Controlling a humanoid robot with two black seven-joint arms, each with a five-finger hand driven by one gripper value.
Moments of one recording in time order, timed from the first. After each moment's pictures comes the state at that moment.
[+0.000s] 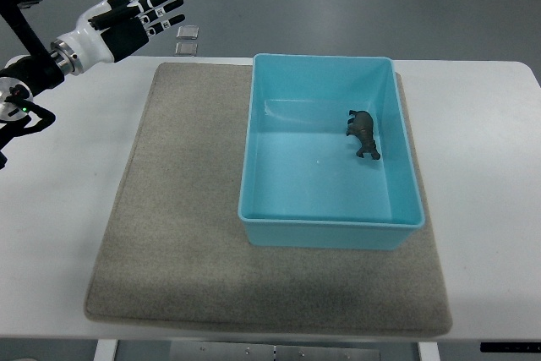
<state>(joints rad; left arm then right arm) -0.93 0.52 -0.56 -0.69 -0.23 -0.56 0.02 0.03 0.00 -0.01 0.12 -0.05 0.15 0.08</state>
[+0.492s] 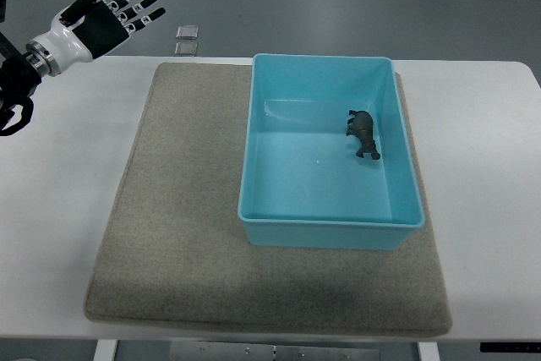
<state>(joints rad) -0.87 0.53 -0.75 -0.66 -0.42 -0.55 0.24 0.03 0.00 -0.01 0.12 -0.05 0.15 0.08</state>
